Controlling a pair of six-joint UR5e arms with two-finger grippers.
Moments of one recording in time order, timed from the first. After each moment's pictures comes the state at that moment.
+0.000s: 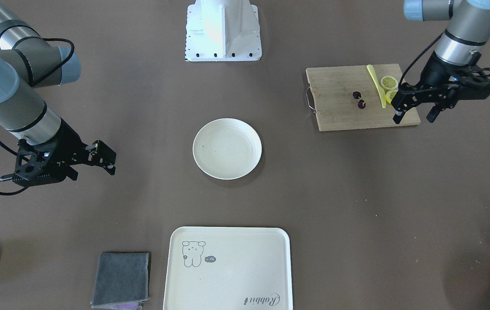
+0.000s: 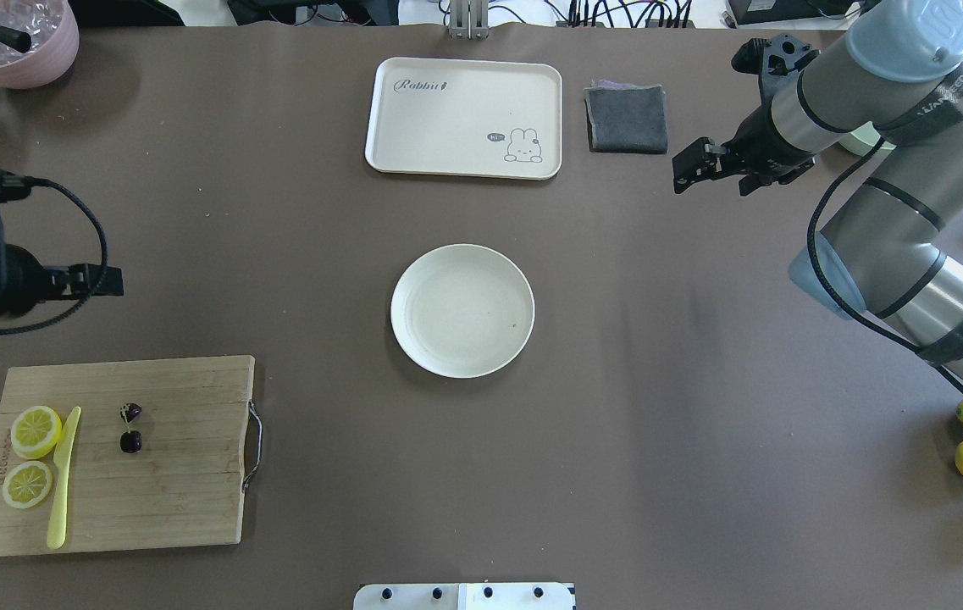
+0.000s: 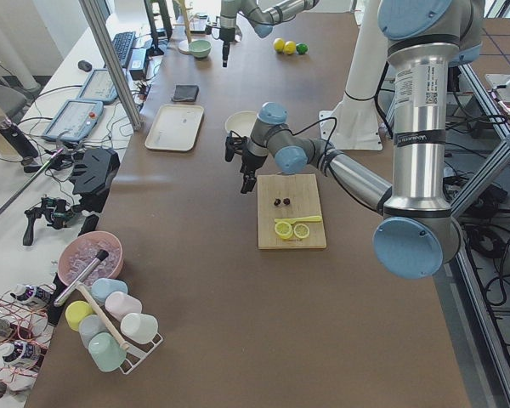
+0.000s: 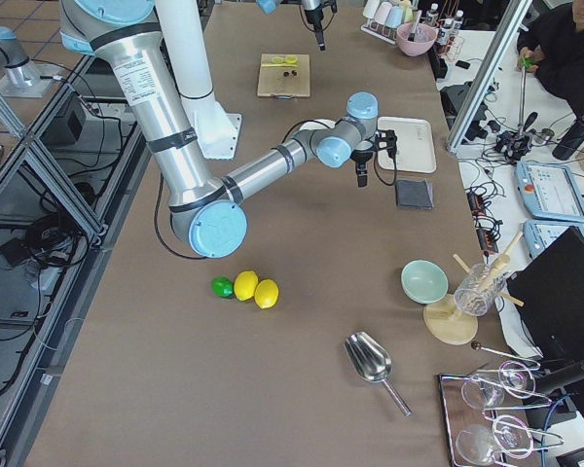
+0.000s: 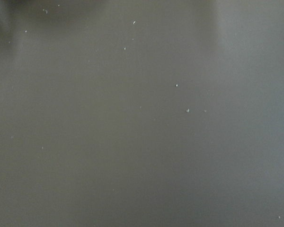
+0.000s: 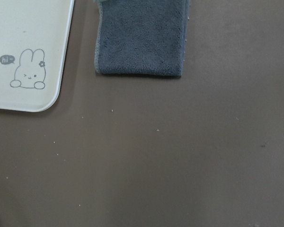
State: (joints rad) left arm -0.71 -1.50 -2.10 -1.90 -1.75 -1.18; right arm 0.94 -1.15 1.64 -1.27 2.16 0.91
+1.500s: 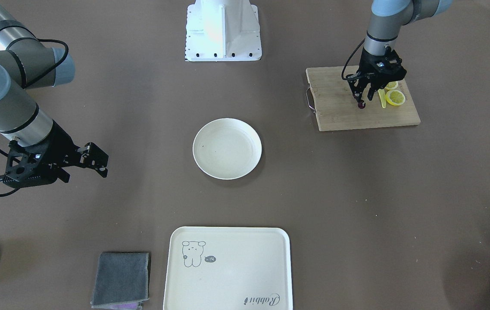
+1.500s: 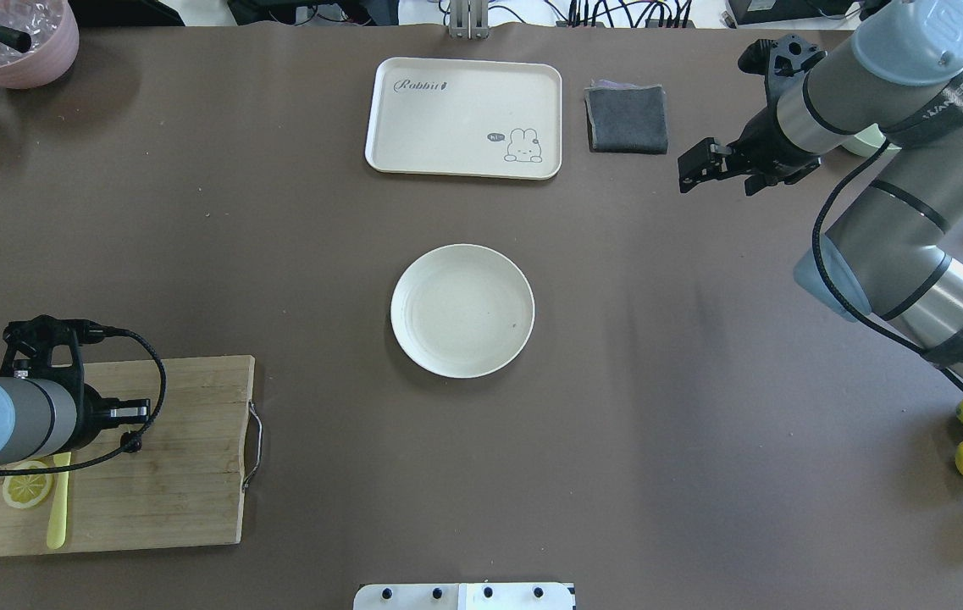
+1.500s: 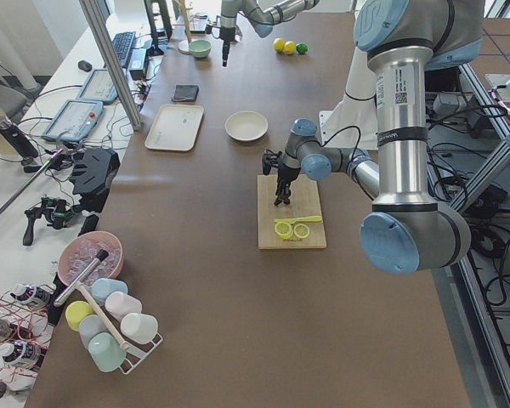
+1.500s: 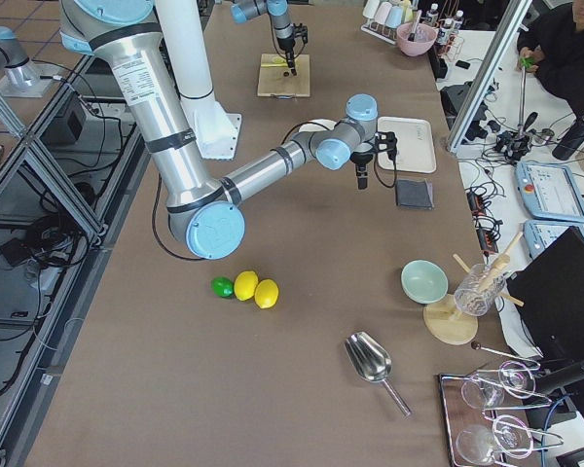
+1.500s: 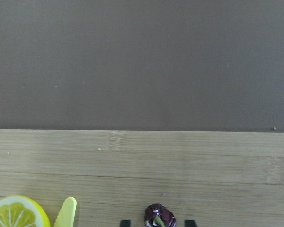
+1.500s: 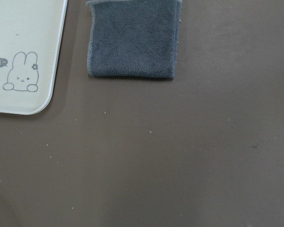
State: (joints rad) left arm -0.42 -1.42 -2.11 -1.87 -1.61 -1.33; right arm 0.94 -1.16 1.64 -1.26 2.14 0.91
